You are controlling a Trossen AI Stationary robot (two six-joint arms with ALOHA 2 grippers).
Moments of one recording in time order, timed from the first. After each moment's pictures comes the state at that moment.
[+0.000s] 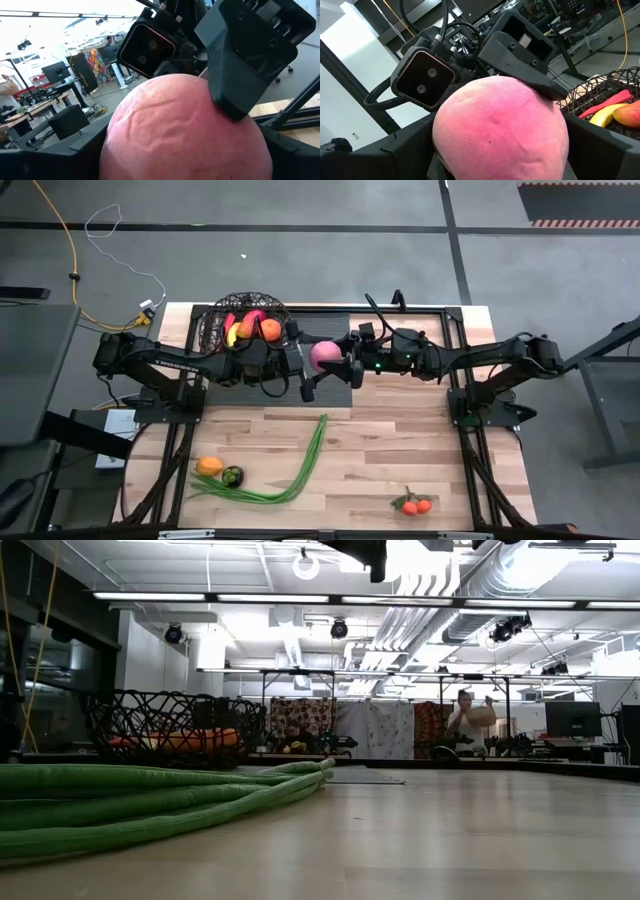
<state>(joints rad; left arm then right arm) 0.07 1.41 1.00 0.47 -0.30 0.38 -0.04 1.40 0.99 0.51 0.00 0.58</state>
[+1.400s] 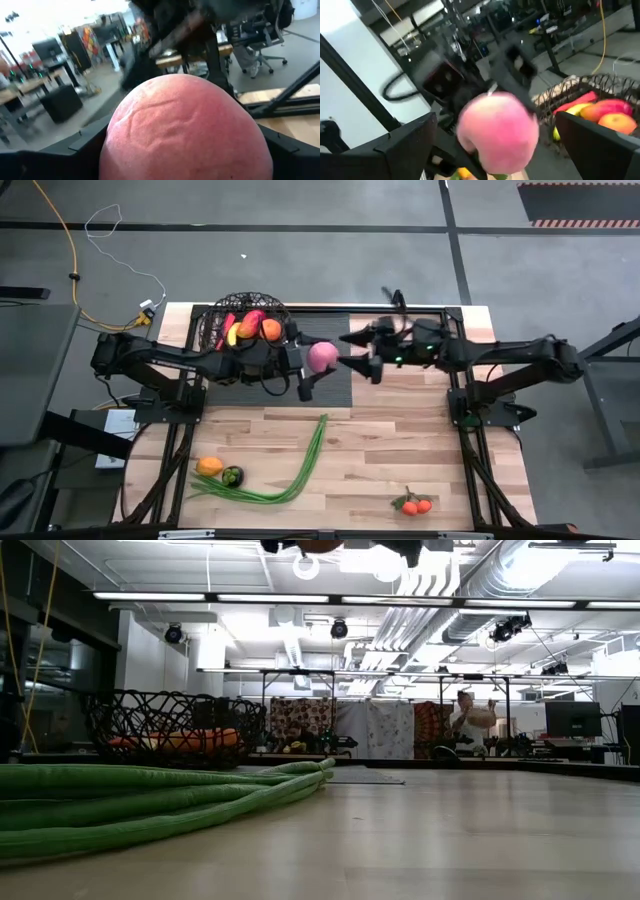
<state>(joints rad) 0.08 1.38 1.00 0.34 -0.31 0.28 -0.08 1.19 0.99 0.22 -0.01 0.49</state>
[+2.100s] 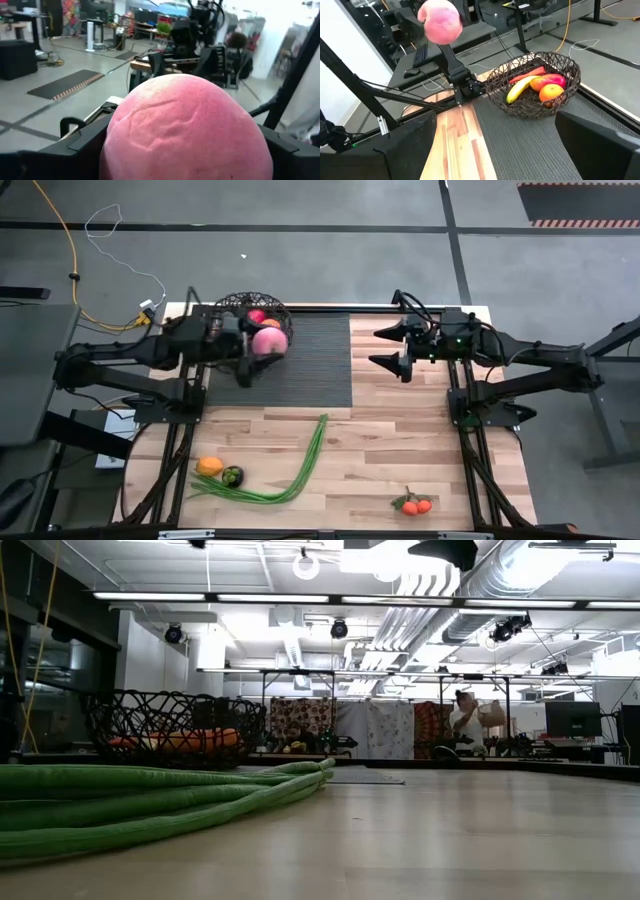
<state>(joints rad) 0.20 0.88 0.89 -0.03 -0.10 -0.16 -0.12 0.95 0.99 -0.24 0.02 0.33</state>
